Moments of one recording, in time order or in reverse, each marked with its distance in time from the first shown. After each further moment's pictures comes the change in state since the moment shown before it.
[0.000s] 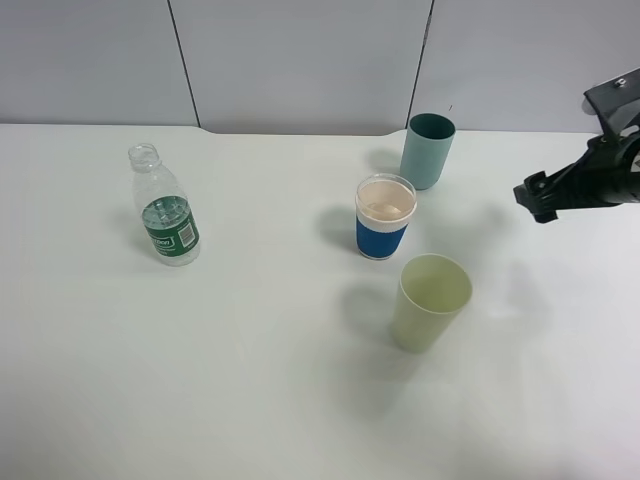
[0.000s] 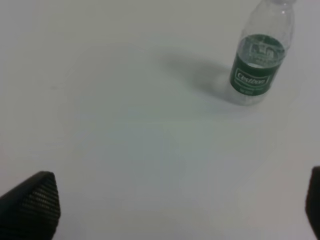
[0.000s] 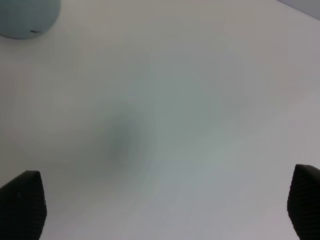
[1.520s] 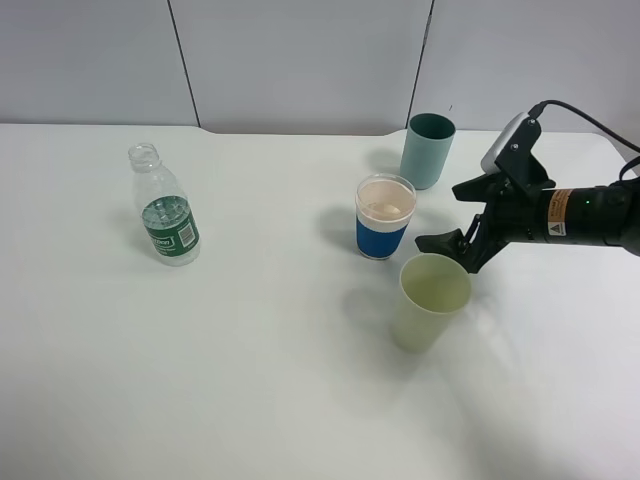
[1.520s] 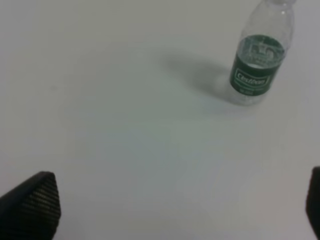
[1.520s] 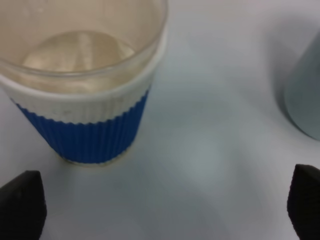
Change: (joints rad) left arm 0.000 0.000 0.000 0.000 0.000 0.000; right arm 0.007 0.348 -0.004 -0.768 -0.644 0.343
